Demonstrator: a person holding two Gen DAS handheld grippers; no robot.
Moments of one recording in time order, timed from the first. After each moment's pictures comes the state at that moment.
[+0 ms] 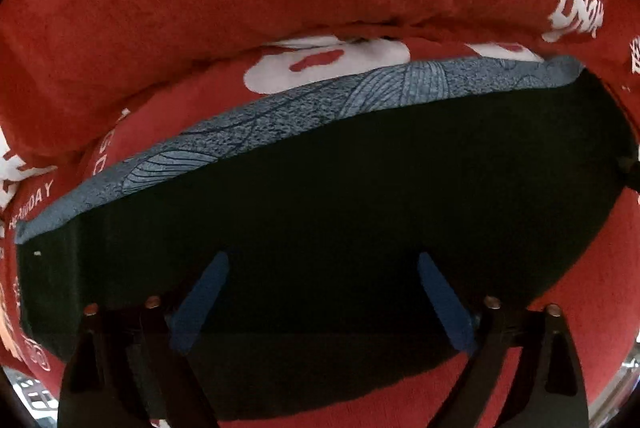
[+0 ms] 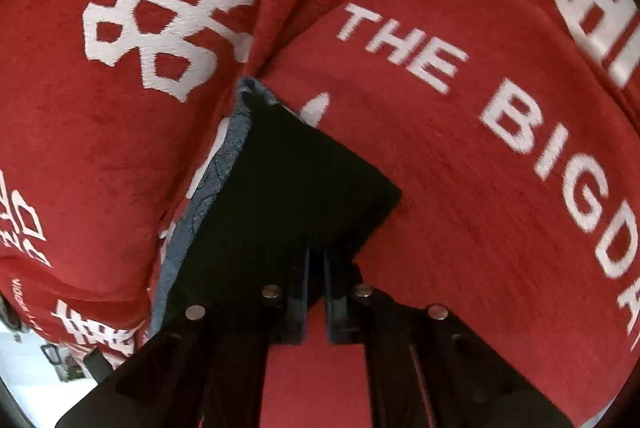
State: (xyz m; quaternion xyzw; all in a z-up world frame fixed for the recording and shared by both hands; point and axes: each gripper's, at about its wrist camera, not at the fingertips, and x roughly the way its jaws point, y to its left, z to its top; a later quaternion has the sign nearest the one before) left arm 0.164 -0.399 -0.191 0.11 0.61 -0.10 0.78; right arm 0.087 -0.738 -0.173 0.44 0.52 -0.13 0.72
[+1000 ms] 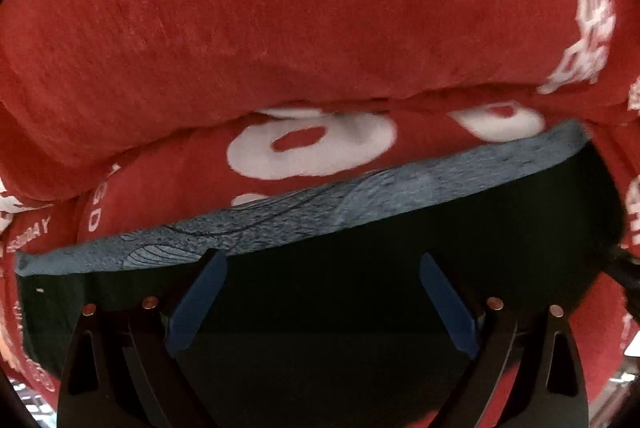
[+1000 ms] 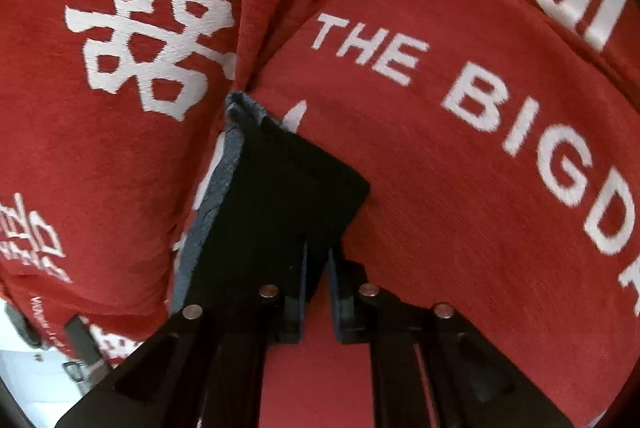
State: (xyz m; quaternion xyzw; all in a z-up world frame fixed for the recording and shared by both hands) left arm 0.215 -0.419 -0.178 0.11 0.59 -0.10 0.79; right arm 0.043 -0.736 -0.177 0.51 0.48 -0.12 0.70
